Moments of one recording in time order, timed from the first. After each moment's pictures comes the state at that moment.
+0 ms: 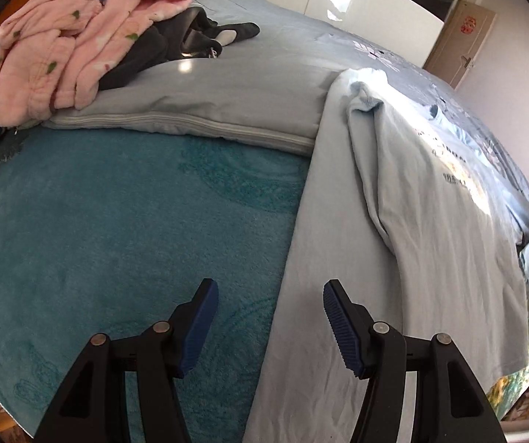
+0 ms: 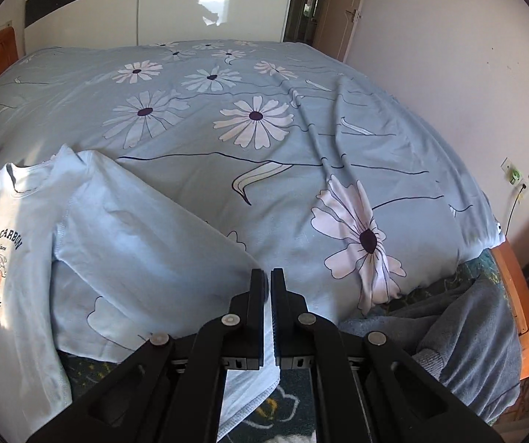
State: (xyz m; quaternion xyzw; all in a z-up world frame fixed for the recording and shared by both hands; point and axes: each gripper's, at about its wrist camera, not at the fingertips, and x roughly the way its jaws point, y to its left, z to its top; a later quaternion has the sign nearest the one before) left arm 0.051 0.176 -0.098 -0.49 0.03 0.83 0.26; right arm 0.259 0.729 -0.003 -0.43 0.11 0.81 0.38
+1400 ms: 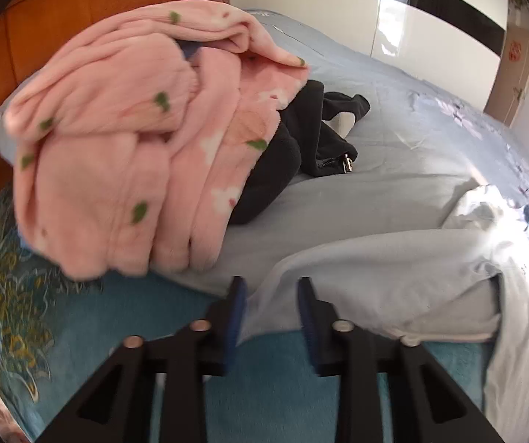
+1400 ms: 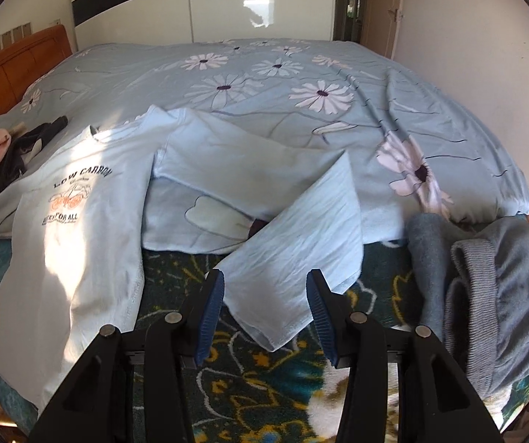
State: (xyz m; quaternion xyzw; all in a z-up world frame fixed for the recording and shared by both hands) left arm -0.107 0.102 -0.047 -0.43 0.03 0.89 0.15; right arm 0.303 0.631 -0.027 -0.43 0.12 0.85 0.26
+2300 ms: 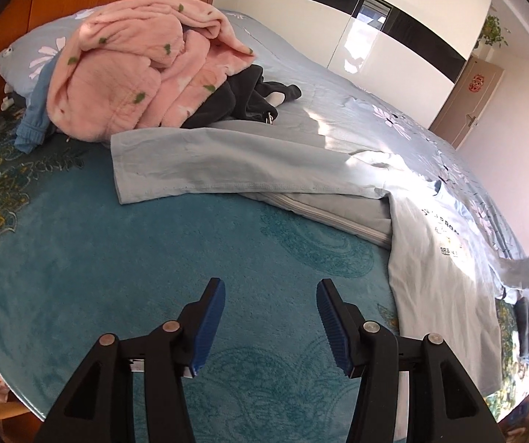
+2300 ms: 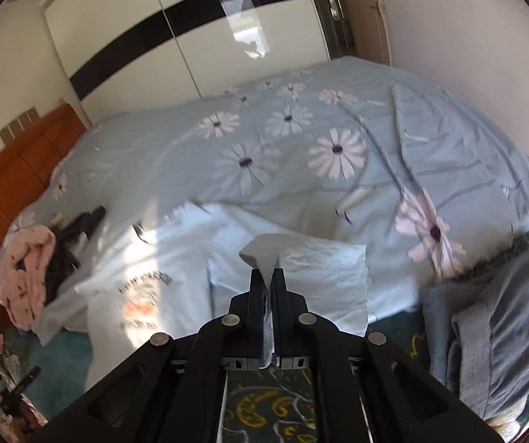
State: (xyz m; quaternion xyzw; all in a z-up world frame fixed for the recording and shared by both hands) left arm 0.027 0.088 -0.053 -0.43 -0.06 0.86 0.25; right arm 0.293 0.672 0.117 -0.30 0.24 0.90 0.23
